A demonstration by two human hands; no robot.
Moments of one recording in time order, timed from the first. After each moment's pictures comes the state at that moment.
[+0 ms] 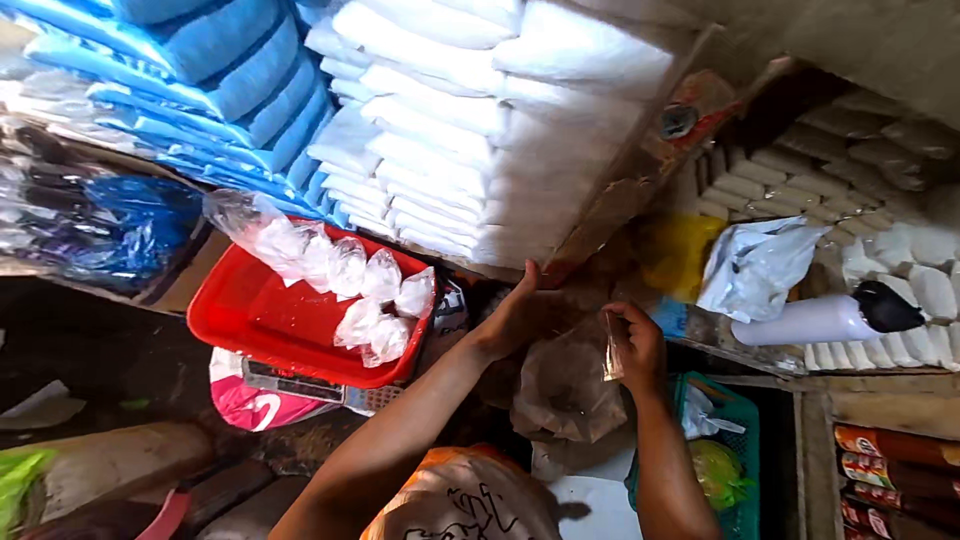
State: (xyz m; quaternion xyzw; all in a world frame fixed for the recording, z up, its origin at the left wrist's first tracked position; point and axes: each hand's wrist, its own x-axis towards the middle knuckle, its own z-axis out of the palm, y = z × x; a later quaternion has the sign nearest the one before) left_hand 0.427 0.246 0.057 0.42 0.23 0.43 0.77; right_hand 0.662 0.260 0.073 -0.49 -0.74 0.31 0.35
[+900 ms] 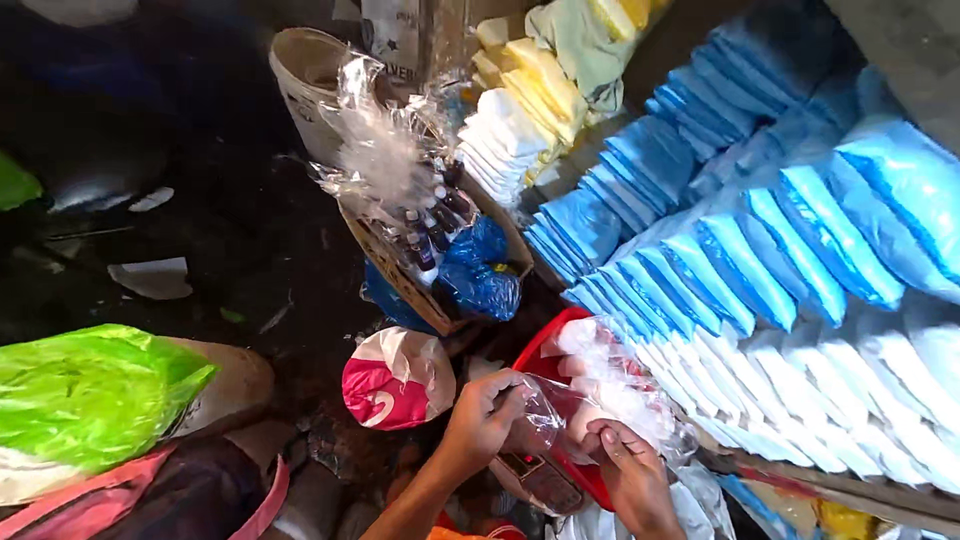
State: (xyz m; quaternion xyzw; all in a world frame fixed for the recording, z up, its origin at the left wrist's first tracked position) left_hand -0.089 -0.019 -0.001 0.32 0.53 0.69 0.38; right_hand 0.143 0.100 0.052 -0.39 -0.58 0.69 0.21
